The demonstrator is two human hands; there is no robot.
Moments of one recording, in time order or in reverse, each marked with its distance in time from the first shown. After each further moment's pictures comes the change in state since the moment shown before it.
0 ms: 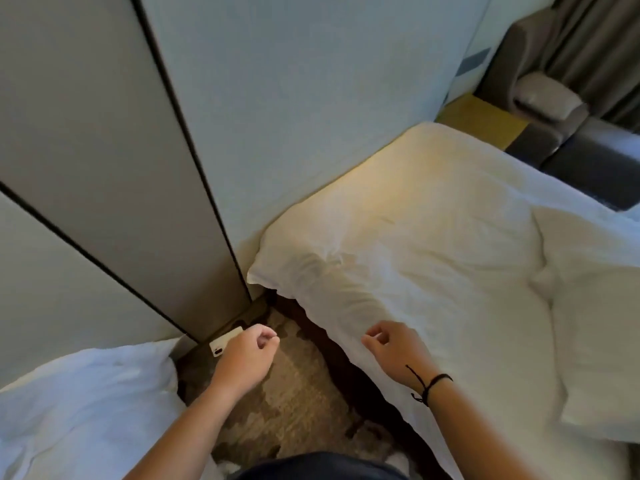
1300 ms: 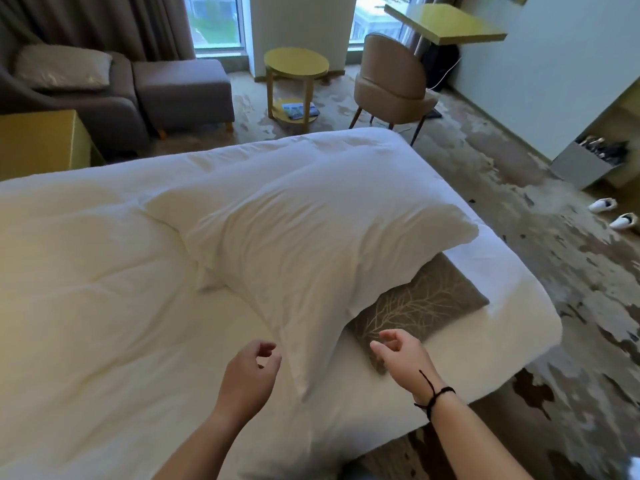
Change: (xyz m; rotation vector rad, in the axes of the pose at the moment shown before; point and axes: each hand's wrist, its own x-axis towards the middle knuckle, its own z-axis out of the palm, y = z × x) left_hand -0.017 0.449 0.469 0.232 -0.810 0.634; right_hand -0.169 0.461 -0.224 0.875 0.886 0.912
